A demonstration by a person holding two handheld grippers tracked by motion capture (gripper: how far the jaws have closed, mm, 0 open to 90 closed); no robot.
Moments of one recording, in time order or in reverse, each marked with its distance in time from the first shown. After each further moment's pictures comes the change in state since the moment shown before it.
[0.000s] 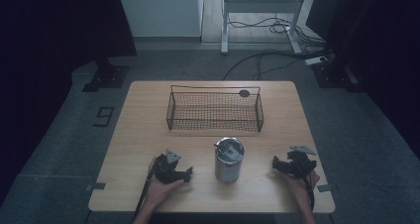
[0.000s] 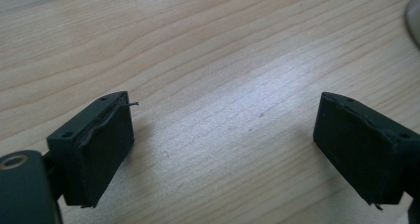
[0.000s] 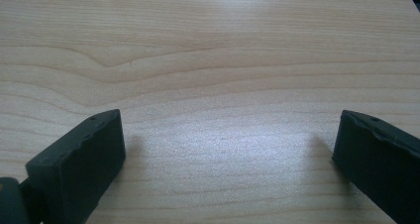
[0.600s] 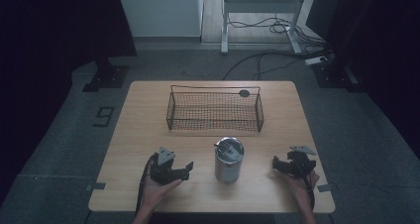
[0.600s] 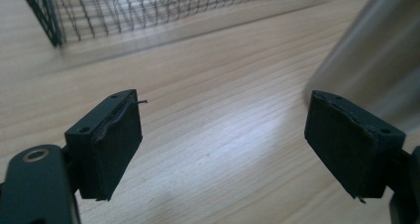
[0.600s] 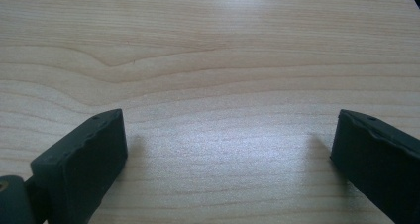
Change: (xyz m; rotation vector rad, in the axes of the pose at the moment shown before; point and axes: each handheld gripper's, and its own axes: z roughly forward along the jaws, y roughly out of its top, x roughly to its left) left arm -0.012 0.020 -0.054 -0.179 -0.078 -0.053; right arm 0.000 0.000 0.000 -0.003 0.009 -0.008
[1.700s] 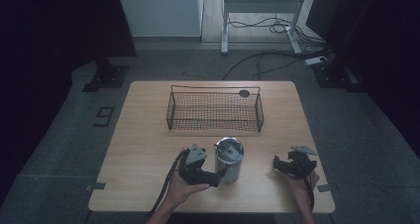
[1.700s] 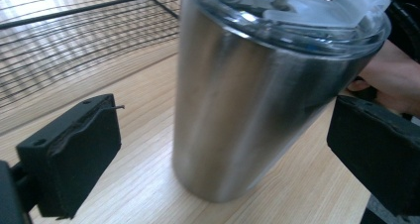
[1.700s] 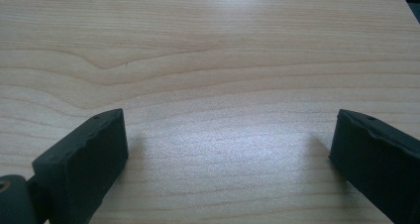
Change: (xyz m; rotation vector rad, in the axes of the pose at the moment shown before) left arm -0.074 0.041 0.023 -0.034 -0.264 0.130; right arm -0.001 0.000 0.000 -0.002 -0.017 0.019
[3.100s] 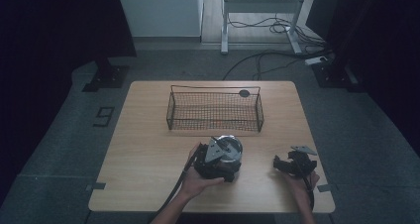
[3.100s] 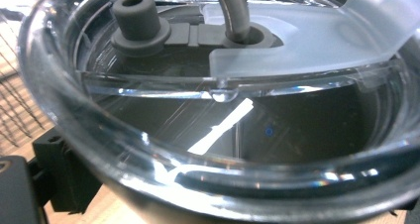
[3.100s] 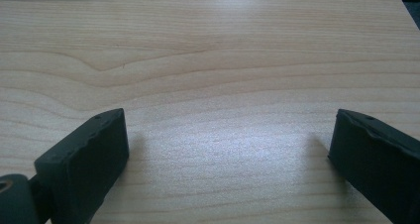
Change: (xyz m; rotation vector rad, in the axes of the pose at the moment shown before) left arm -0.018 0.023 0.027 -0.036 0.031 0.115; right arm -0.001 0.000 0.000 -0.001 -0.006 0.006
